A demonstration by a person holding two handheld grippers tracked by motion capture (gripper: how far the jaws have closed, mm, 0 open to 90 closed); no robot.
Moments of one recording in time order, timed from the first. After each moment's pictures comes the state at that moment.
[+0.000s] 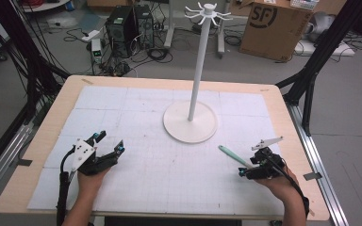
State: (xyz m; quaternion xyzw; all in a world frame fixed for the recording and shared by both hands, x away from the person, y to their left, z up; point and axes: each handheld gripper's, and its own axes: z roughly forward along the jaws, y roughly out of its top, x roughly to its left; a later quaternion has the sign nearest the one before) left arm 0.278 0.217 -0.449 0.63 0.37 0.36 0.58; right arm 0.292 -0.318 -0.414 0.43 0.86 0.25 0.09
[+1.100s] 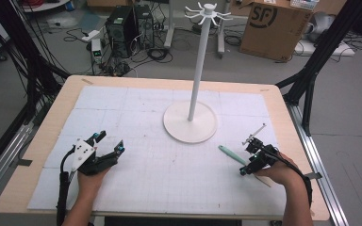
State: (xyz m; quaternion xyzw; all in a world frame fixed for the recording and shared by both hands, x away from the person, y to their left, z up) left arm 0.278 0.217 -0.450 0.63 0.37 0.36 0.58; right arm 0.327 -0.304 -0.407 0.39 0.91 0.12 0.02
